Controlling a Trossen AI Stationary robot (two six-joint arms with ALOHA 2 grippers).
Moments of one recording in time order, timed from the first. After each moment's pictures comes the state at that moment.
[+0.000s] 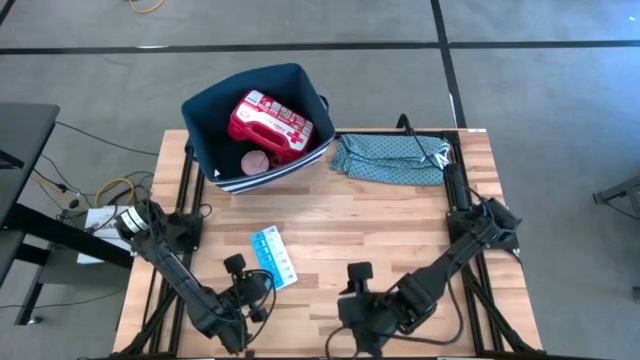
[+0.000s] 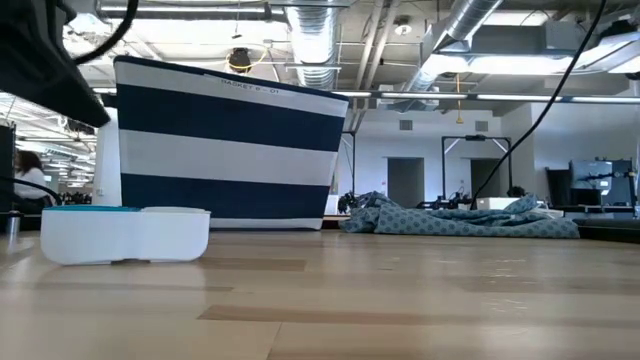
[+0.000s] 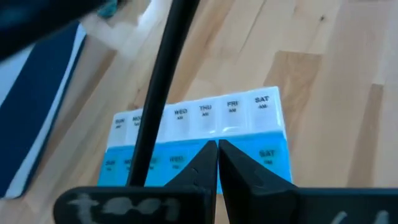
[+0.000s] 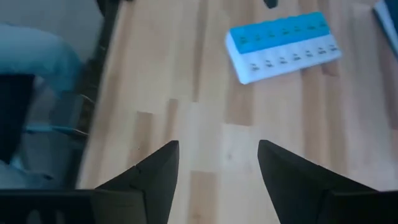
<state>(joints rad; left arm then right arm) -0.89 1.84 1.21 -1.06 -0.87 -1.26 0.69 1.95 1.84 -0.99 0.42 0.38</state>
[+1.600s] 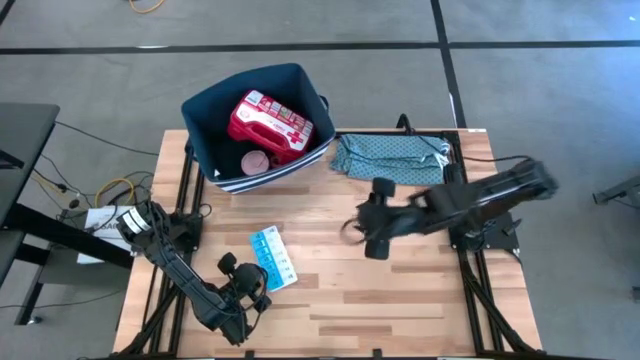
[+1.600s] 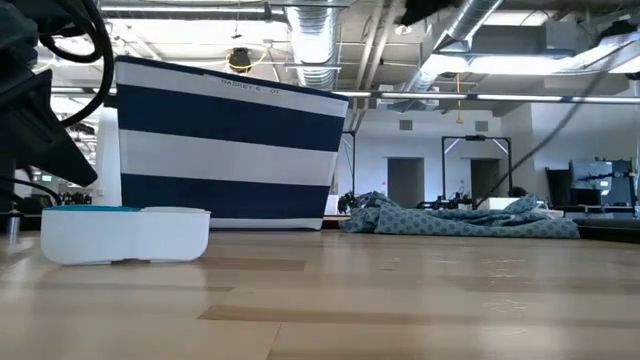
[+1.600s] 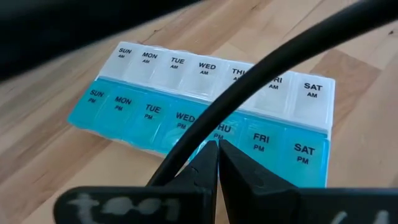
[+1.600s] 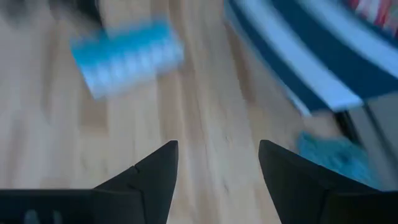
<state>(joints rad) -0.87 1.85 1.08 -0.97 -0.82 -1.69 0.33 1.45 1.40 -0.88 0.45 0.18</state>
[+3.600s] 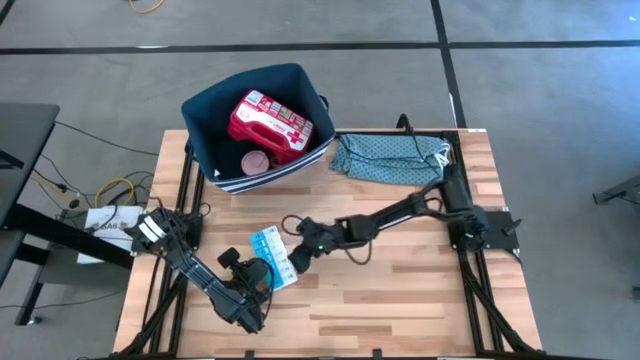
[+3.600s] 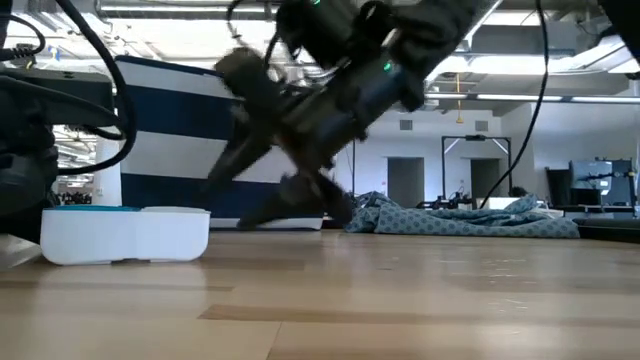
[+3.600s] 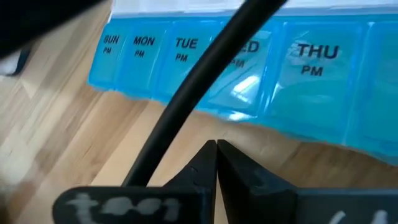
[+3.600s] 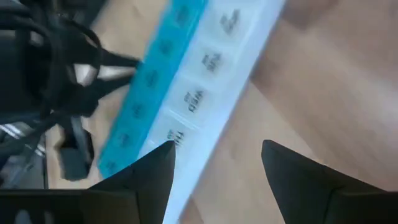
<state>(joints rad) -0.76 1.98 1.08 -0.99 -0.59 -1.49 0.16 2.14 1.33 0.11 -0.01 0.88</state>
